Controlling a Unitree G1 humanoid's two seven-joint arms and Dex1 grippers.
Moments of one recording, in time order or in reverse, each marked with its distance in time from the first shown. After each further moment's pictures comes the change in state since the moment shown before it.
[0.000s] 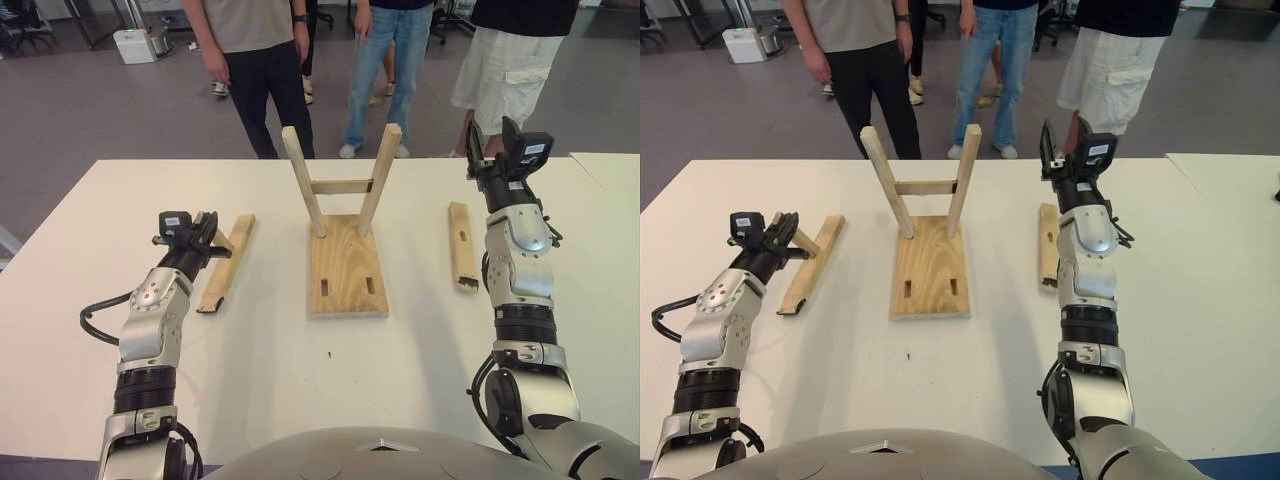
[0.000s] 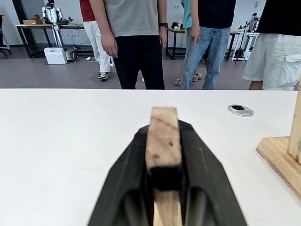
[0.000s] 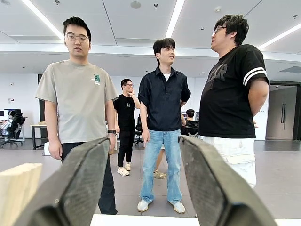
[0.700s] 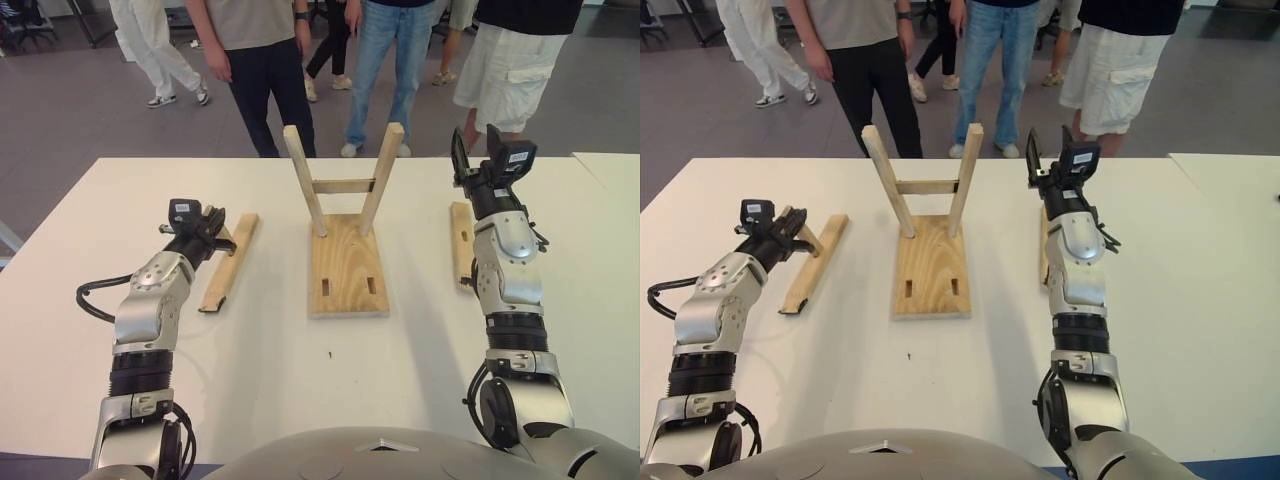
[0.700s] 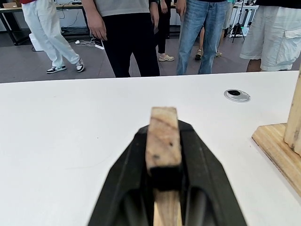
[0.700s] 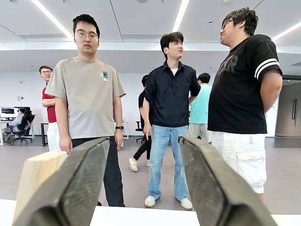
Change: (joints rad) left arm -0.059 0.036 -0.013 -0.078 0.009 0.190 0.003; right arm 0.041 0.029 0.040 -0.054 -0.002 0.011 -0.020
